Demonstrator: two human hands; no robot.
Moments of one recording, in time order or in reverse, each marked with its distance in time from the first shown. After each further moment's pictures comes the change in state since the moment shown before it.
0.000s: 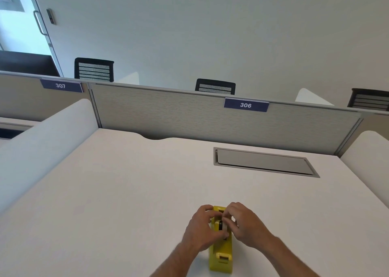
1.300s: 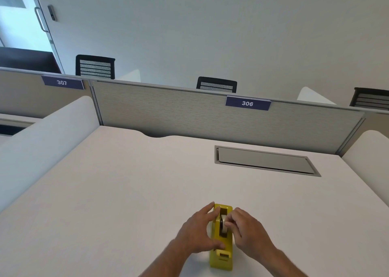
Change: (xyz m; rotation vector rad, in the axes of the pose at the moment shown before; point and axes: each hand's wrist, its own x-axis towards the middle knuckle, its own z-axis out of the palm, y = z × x) left_hand -0.004 -0.015 -0.011 0.248 -0.156 0.098; right_hand -0.023 -0.019 0.004 -0.011 0.027 0.118
